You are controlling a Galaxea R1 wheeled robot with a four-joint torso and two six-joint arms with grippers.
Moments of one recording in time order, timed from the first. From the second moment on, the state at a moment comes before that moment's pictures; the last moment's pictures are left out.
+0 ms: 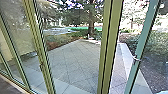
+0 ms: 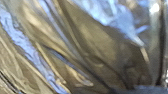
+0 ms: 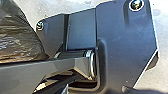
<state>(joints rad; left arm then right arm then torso) 1.47 2.99 -2.70 0.04 -0.01 -0.08 -1.53 3.01 -2.62 0.30 -0.02 -0.29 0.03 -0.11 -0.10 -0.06</state>
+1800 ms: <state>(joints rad) 1.46 3.00 -2.71 0.07 0.00 -0.06 -1.55 3.04 -2.66 0.28 0.00 -0.29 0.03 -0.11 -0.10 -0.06</state>
